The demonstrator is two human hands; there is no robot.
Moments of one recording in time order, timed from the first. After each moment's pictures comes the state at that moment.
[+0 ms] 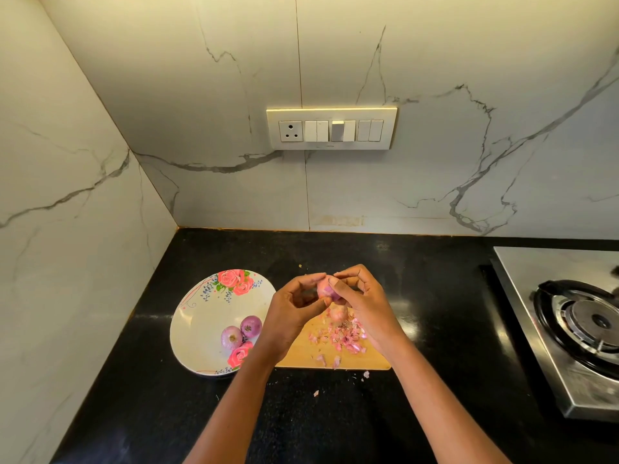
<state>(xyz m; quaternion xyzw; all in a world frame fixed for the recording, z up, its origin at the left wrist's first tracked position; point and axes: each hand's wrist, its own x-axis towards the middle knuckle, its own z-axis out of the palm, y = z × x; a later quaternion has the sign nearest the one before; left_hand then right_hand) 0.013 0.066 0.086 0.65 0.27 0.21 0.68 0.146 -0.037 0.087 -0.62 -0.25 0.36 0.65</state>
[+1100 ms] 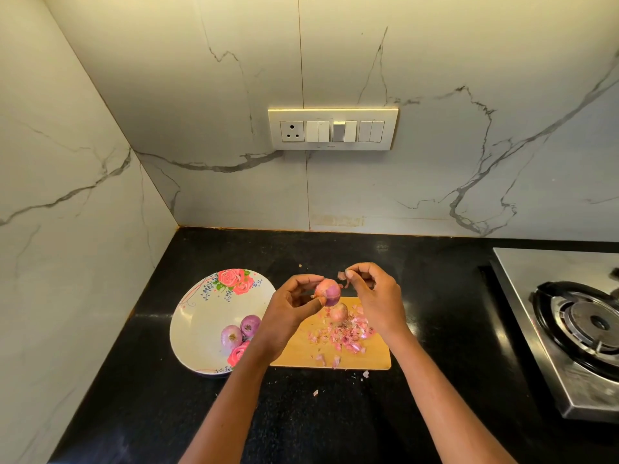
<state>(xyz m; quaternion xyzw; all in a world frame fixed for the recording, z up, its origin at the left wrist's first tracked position) 0.010 0.072 0.085 0.67 0.28 0.19 0.66 0.168 -0.038 0.073 -0.75 -0.33 0.15 0.56</state>
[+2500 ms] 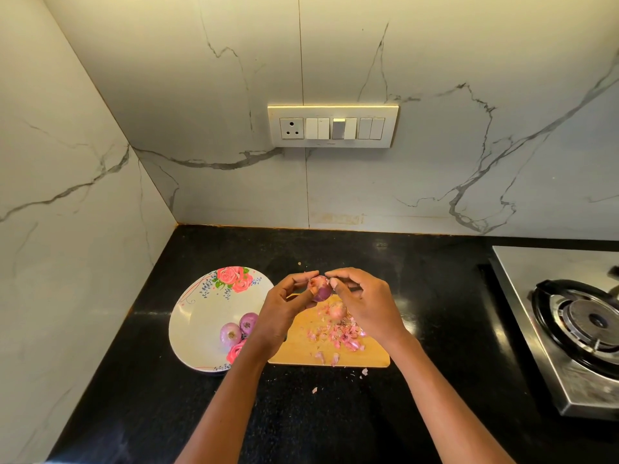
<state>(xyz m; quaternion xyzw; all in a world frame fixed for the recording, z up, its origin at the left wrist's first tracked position) 0.010 0.075 0.080 0.64 0.30 0.21 0.68 0.155 -0.043 0.084 -0.72 -0.45 0.15 0.50</state>
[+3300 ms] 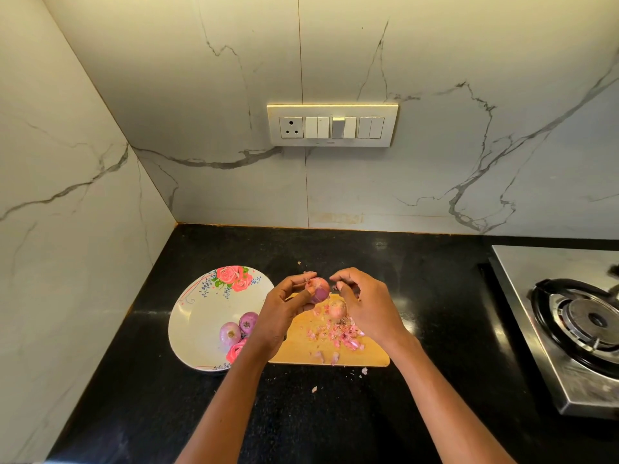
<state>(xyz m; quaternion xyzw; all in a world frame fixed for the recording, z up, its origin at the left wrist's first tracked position) 0.012 0.079 0.068 0.62 0.32 0.19 0.69 0.158 -0.044 0.076 -0.76 -0.45 0.14 0.44</state>
